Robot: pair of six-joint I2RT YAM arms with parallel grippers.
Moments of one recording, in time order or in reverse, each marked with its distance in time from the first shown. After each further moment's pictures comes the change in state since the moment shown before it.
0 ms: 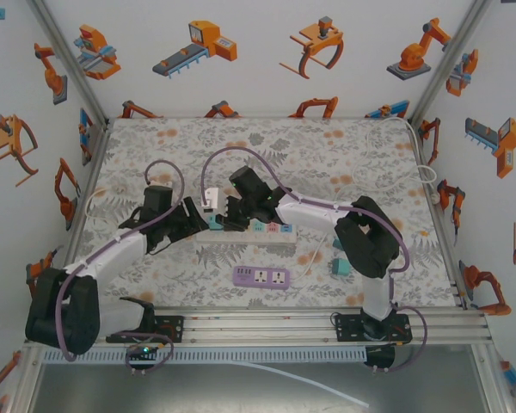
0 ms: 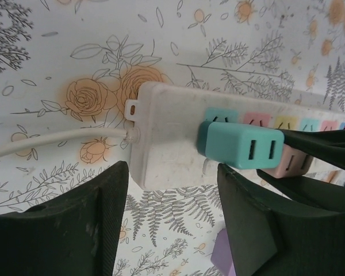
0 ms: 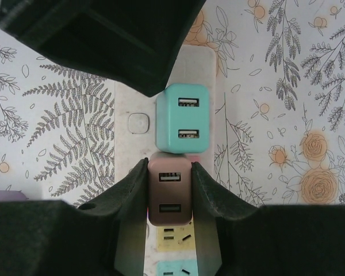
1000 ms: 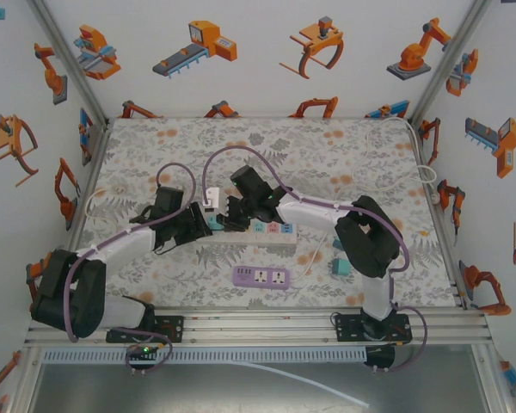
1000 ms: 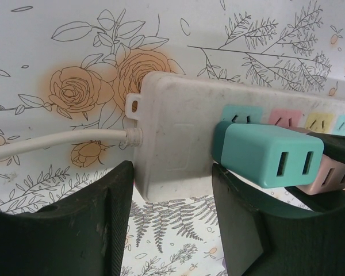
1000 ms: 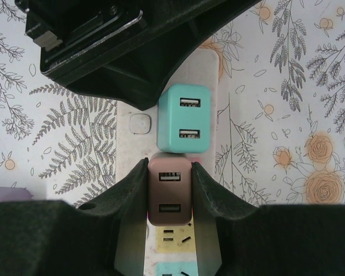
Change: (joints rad) left arm -0.066 0.093 0.016 -0.003 -0.068 0.009; right arm -0.006 0.000 0.000 -0.004 -0.029 0.003
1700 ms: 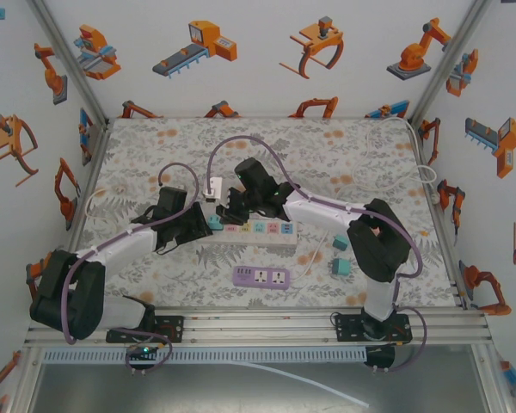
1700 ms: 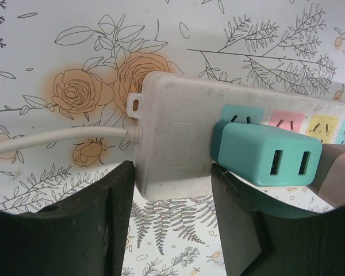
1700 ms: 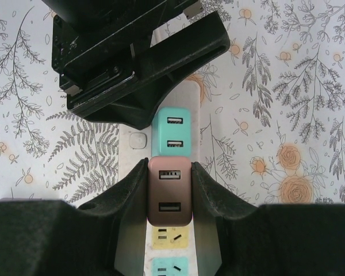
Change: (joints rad) left arm -0.027 -0.010 0.007 -0.010 -0.056 0.000; right arm -0.013 -0.072 -0.005 0.045 -0.031 0.058
